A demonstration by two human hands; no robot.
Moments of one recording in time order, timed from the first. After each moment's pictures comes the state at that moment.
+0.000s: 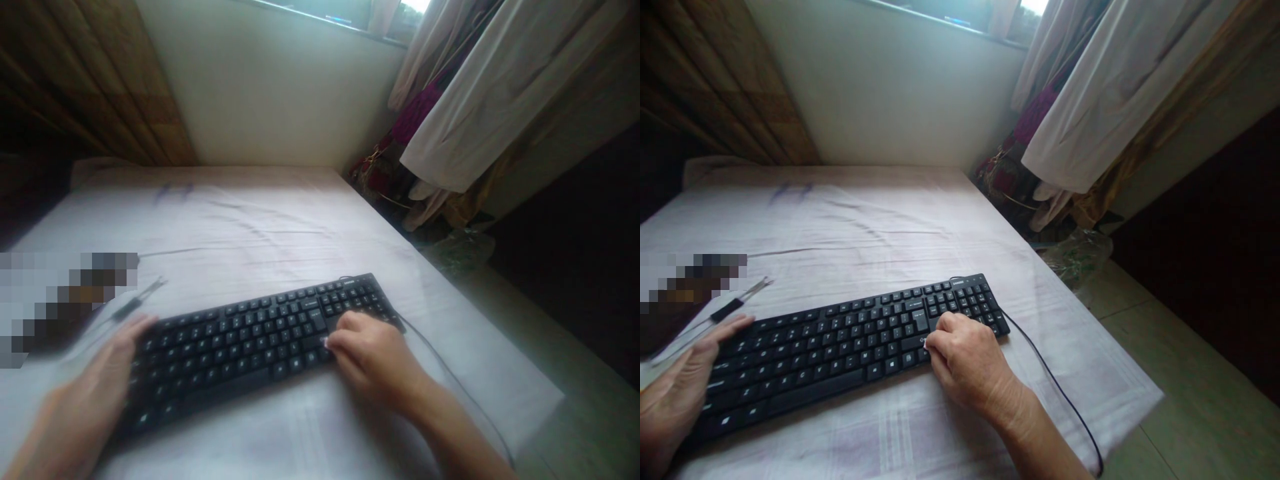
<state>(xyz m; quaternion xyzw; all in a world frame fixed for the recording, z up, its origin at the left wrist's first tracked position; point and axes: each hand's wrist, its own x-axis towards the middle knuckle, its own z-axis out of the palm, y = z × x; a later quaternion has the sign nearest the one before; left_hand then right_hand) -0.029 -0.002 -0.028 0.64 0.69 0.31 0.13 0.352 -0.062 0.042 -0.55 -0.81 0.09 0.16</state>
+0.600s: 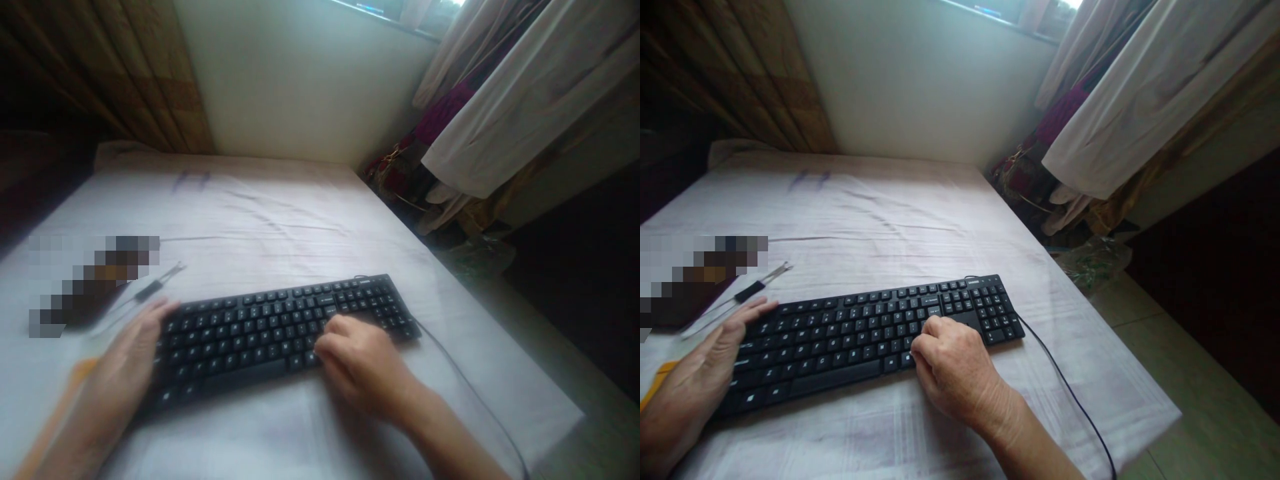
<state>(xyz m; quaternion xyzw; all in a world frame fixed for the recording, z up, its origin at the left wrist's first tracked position) 0.003 -0.014 0.008 0.60 0.70 0.31 0.24 0.320 -0.057 0.042 -0.51 -0.84 0.10 0.16</state>
